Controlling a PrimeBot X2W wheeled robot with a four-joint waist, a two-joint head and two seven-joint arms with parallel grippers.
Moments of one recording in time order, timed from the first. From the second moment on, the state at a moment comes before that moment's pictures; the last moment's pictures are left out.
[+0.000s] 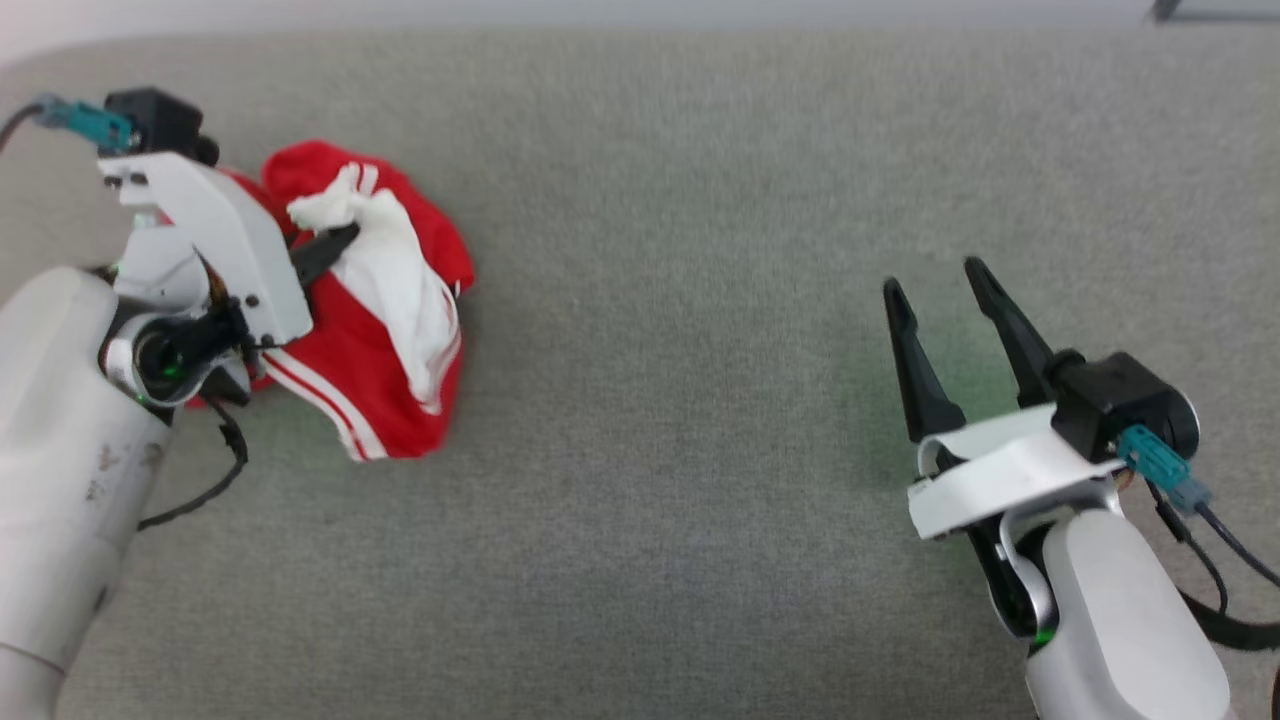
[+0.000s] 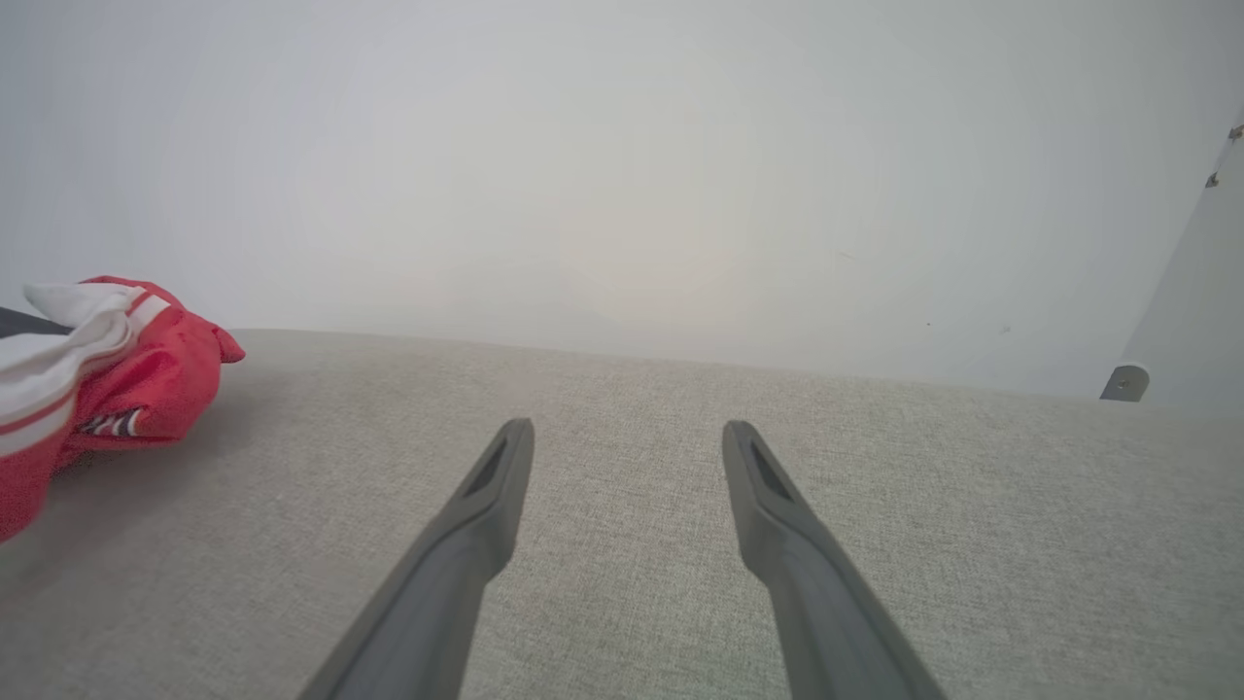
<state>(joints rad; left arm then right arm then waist) -1.00 0.57 -0.65 0.75 -1.17 -0.13 0.46 -0.46 -0.05 0.17 0.33 0.16 0.13 -0.26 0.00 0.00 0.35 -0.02</state>
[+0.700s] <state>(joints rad) -1.11 0.47 -1.04 0.32 -1.22 -0.13 0.42 -0.35 -0.05 0.03 0.25 0.27 0.13 -0.26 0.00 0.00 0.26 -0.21</state>
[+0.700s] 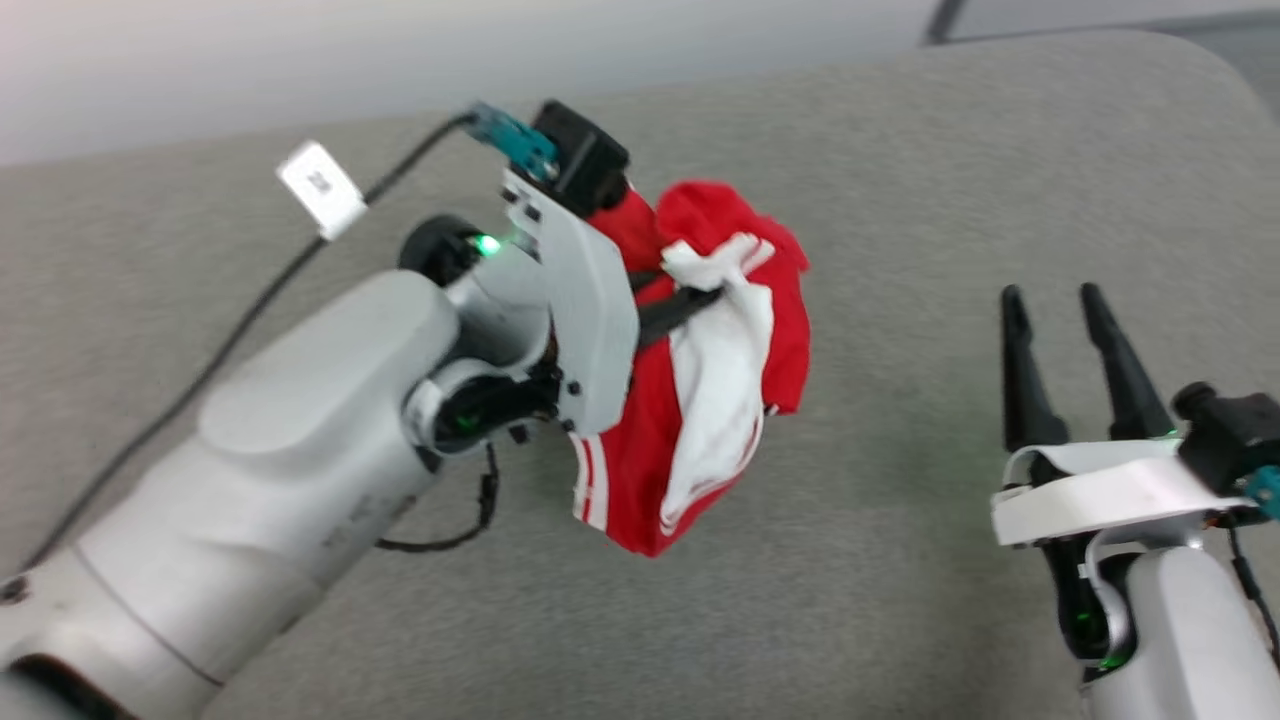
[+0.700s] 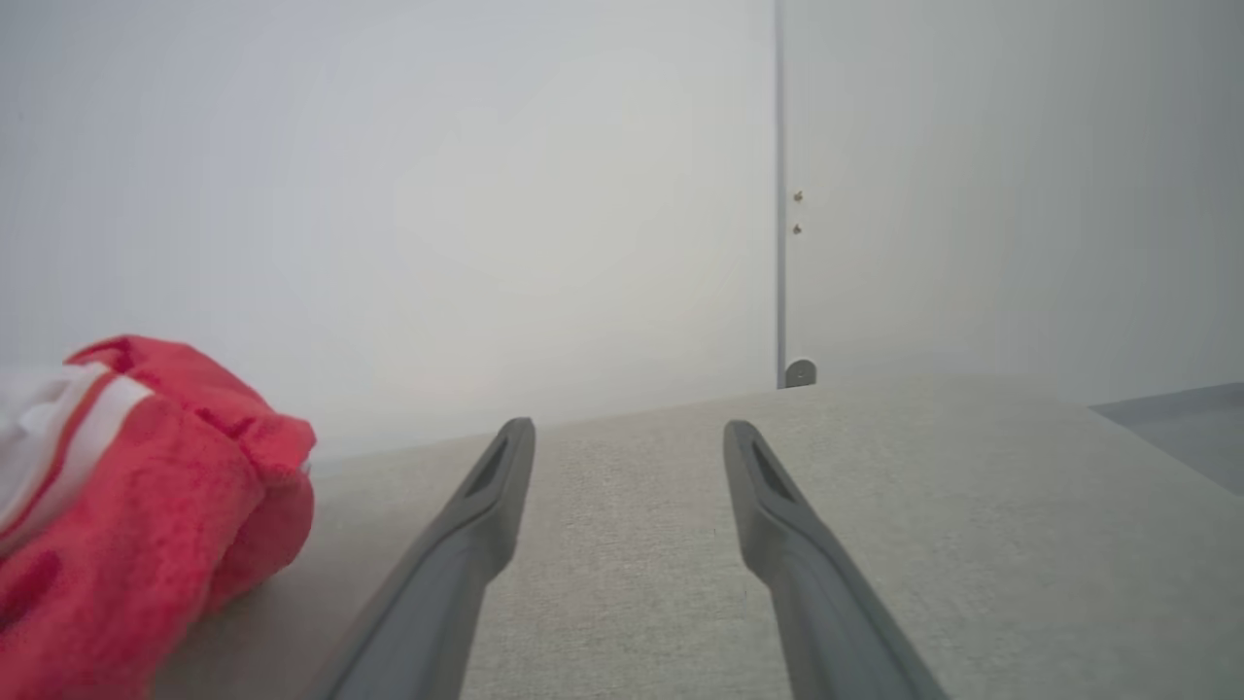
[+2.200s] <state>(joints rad) -1.16 0.32 -1.27 0.68 -1.21 -0.13 -0.04 -0.33 -0.05 -0.06 0.25 0.23 0.13 -0.26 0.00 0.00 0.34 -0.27</state>
